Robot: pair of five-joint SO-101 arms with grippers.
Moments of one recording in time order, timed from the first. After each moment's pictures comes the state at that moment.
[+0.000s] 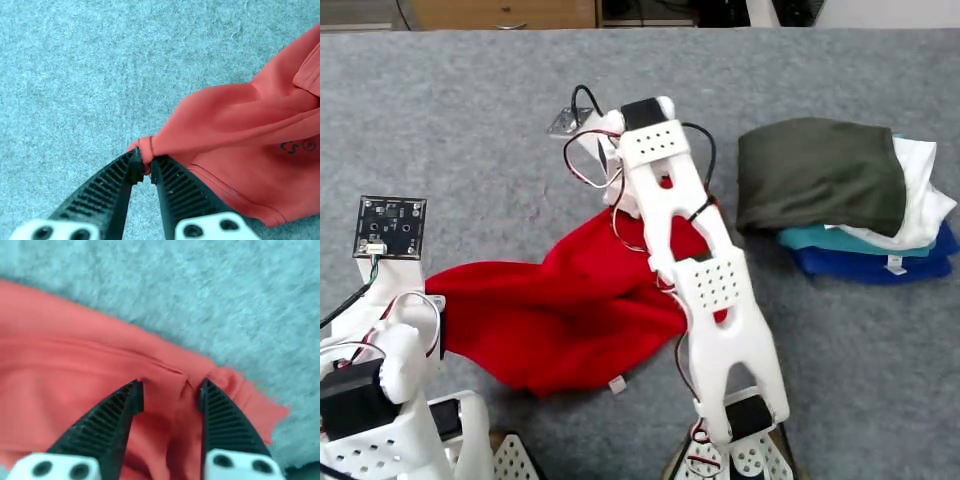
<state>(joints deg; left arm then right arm) -20.9 -72.6 40.0 93.8 -28.6 -23.3 56.2 -57.0 101.3 32.5</state>
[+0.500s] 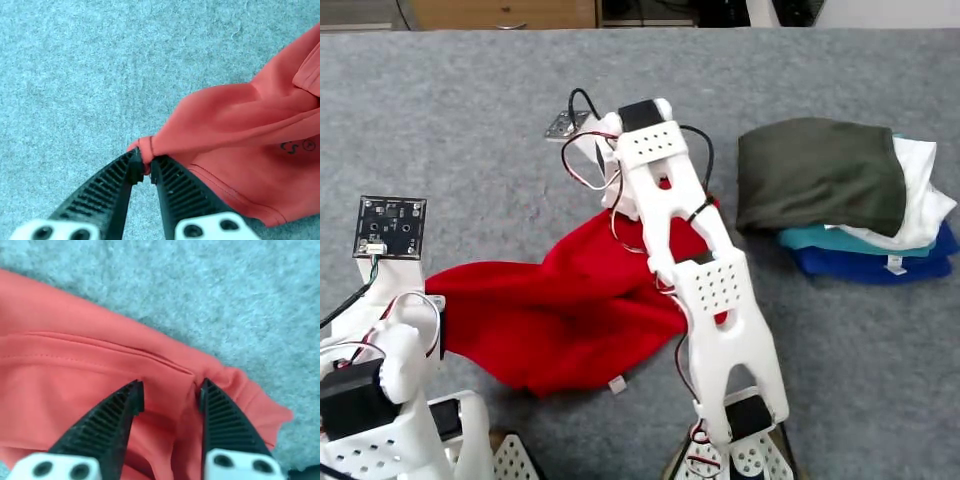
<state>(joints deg) -20.9 -72.6 40.0 93.8 -28.6 -24.0 55.4 -54.1 99.2 32.7</state>
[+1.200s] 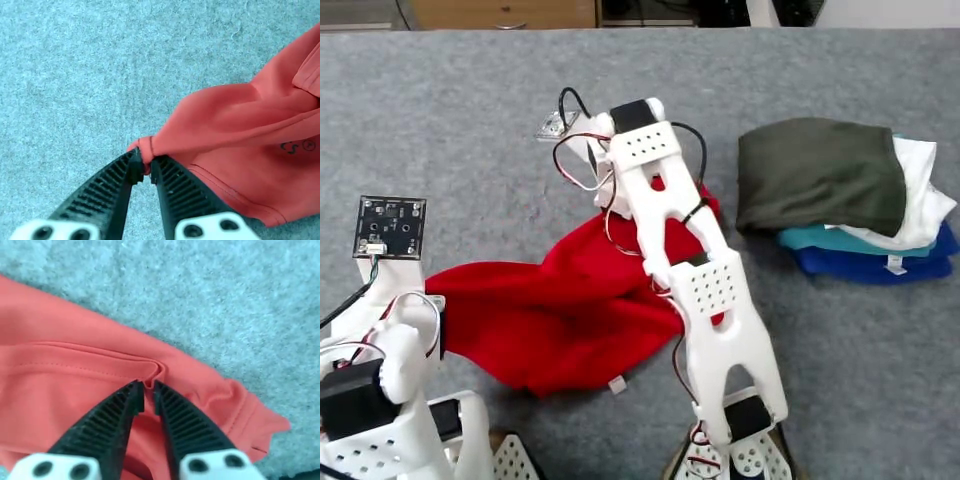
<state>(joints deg) -20.9 -72.6 40.0 93.8 -28.6 -25.1 56.0 -56.2 99.1 33.6</state>
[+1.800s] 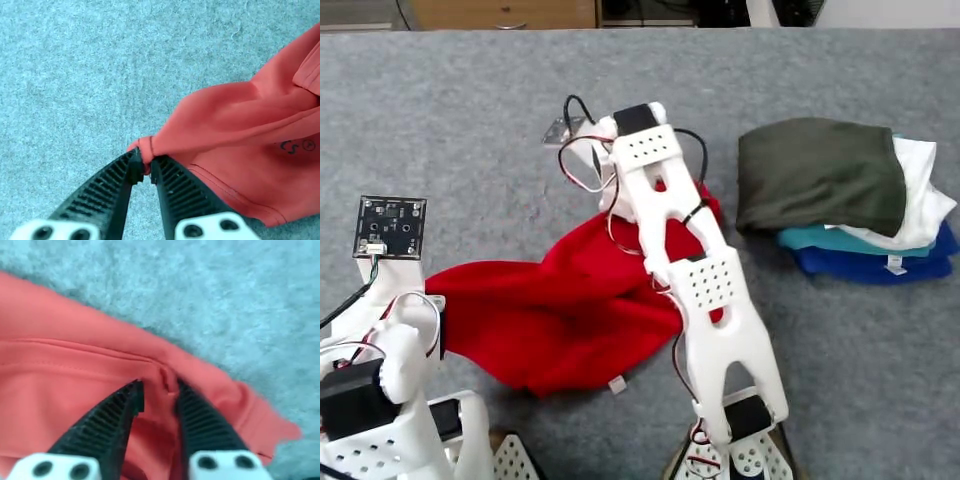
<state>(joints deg) -20.9 -72.6 40.0 93.8 -28.6 -24.4 59.6 -60.1 100.2 34.0</state>
